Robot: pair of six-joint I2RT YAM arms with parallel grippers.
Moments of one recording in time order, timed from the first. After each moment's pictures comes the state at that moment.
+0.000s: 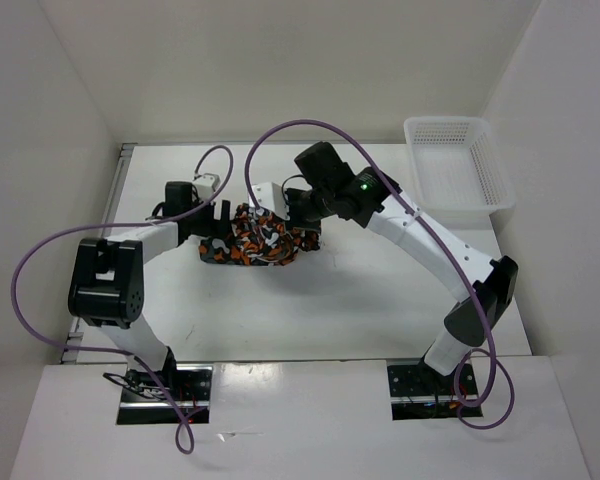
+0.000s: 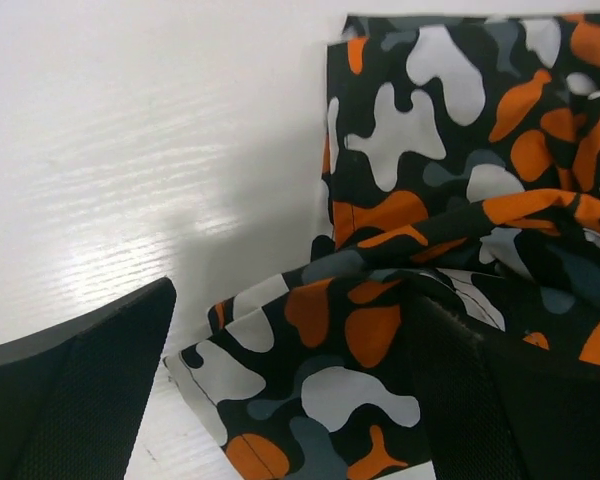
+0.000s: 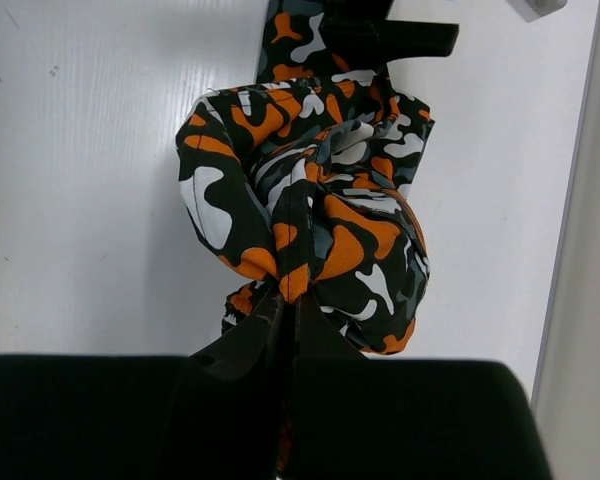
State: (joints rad) left arm -0.05 1.70 0.93 0.03 0.24 0.07; right arm 0.80 1.64 1.76 -0.90 -0.34 -0.87
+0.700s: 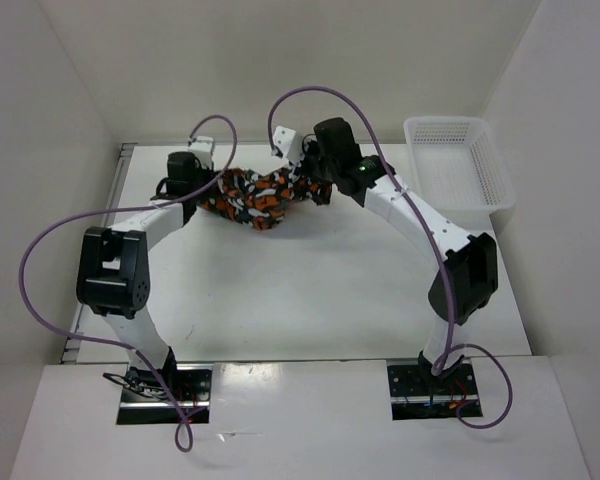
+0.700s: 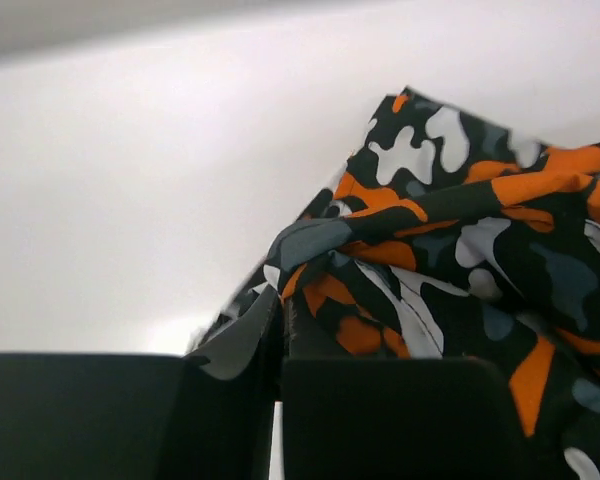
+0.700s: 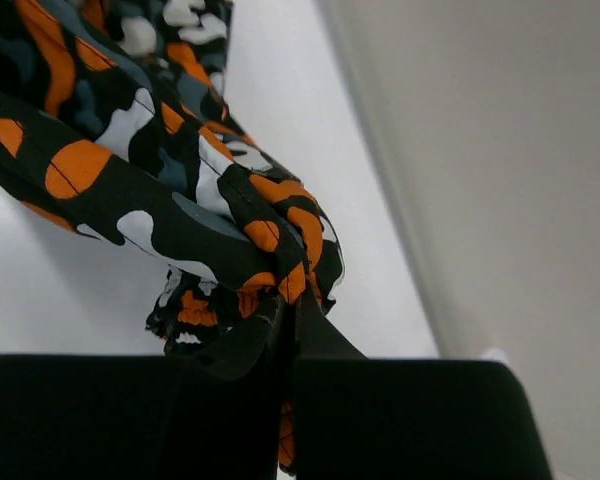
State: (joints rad) left arm -0.09 1.79 1.14 0.13 0.01 0.07; right arm 0.61 1.76 1.69 -0.46 -0.02 -0.76
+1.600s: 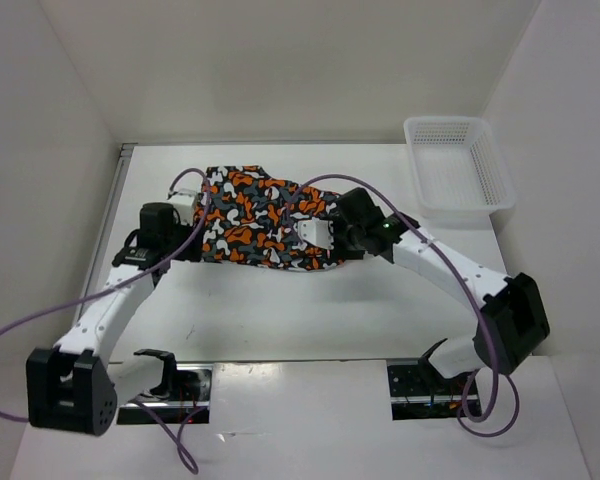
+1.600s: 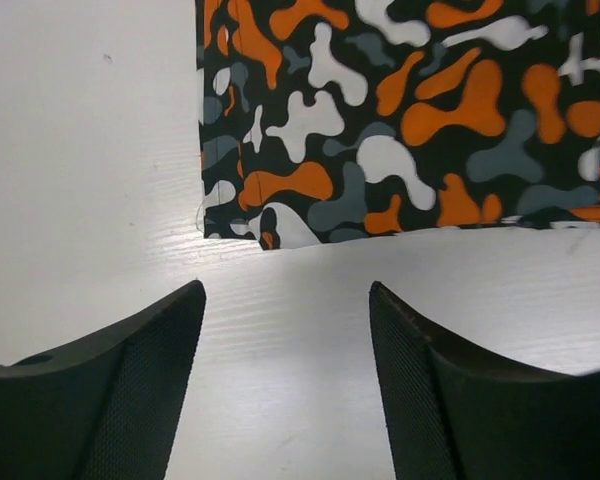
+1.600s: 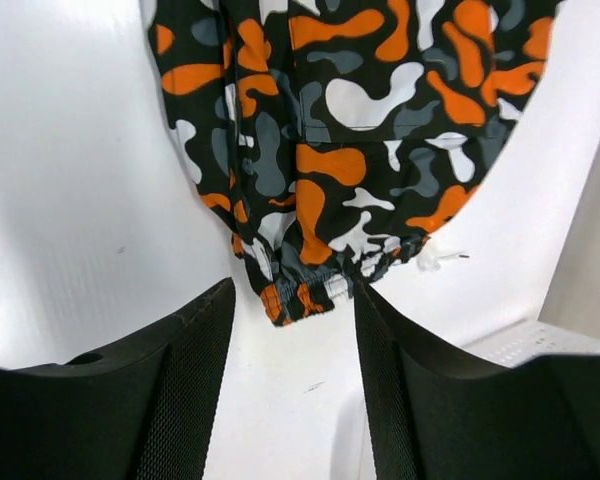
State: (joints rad) left arm -0.09 1.06 0.75 -0.38 0.00 0.07; right arm 0.63 1.45 1.09 -0.57 -0.03 -1.02
